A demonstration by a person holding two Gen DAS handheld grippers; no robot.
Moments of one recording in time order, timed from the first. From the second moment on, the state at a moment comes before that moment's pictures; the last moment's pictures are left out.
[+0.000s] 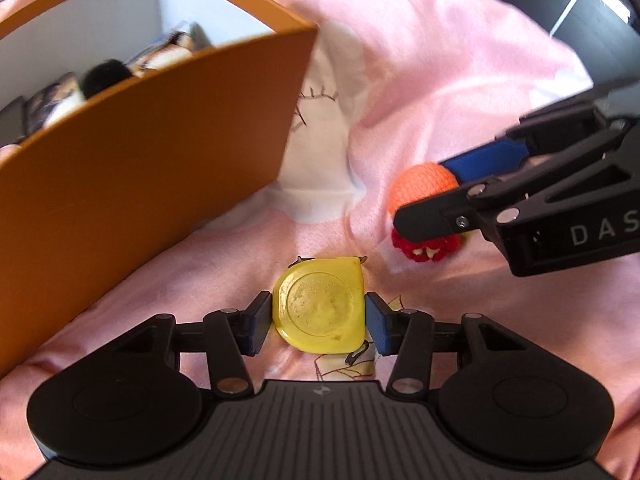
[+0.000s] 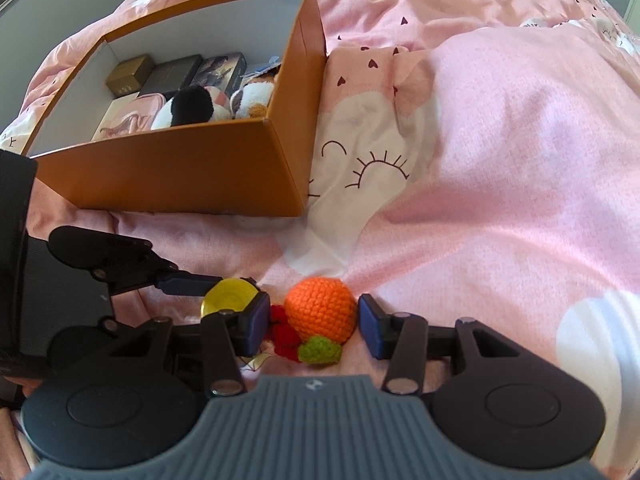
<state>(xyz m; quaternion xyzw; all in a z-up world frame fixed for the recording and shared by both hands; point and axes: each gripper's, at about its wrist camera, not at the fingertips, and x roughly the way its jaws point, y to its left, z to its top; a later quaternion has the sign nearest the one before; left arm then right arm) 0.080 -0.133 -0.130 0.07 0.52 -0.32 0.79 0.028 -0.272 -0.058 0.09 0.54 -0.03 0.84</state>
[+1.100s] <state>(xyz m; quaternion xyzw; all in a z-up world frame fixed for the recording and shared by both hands) 0.157 -0.032 0.013 -0.08 0.40 -0.24 0.88 0.117 -0.208 0.054 -0.10 0.38 0.09 0.91</state>
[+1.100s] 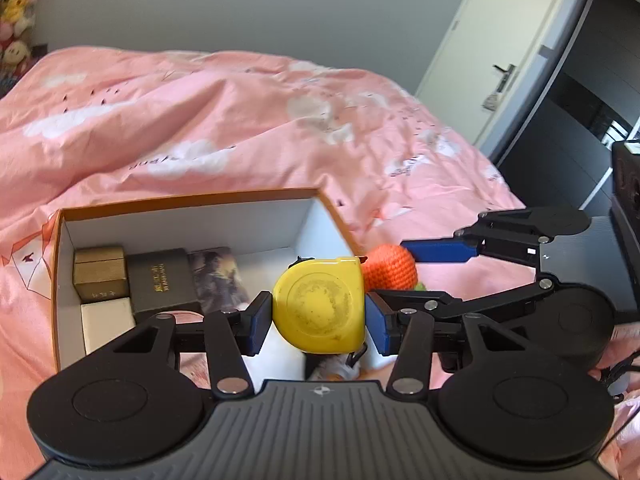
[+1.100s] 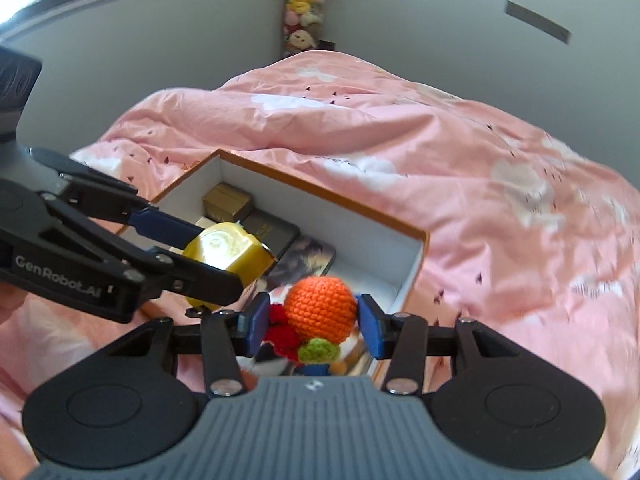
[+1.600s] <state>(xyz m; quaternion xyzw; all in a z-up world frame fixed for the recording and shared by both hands) 0.236 -0.031 -0.036 -0.06 0.45 -0.21 0.86 0.221 -0.207 -0.009 -0.23 0.41 0.11 0.88</state>
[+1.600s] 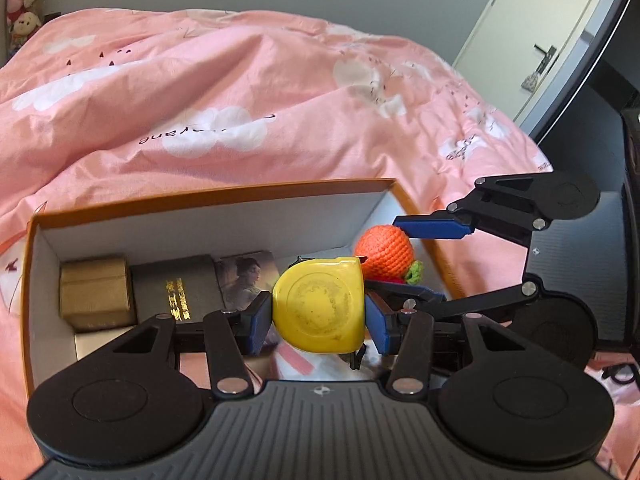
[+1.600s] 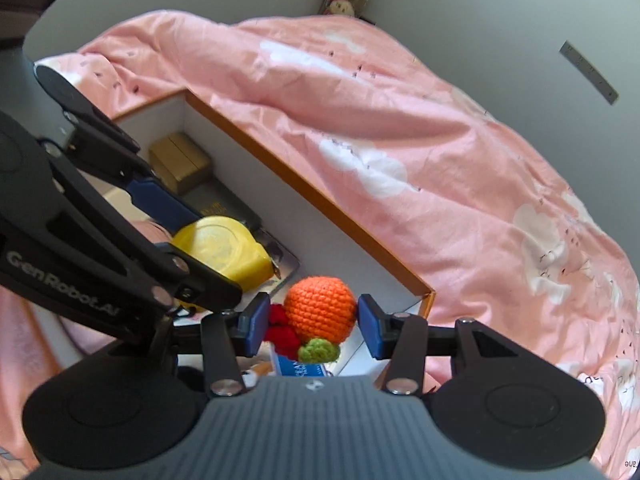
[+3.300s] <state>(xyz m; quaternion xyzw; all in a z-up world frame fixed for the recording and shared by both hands) 0.286 -0.068 -0.076 0.00 0.52 -0.24 0.82 0.229 -0.219 -0.045 -0.36 0.42 0.13 0.82</state>
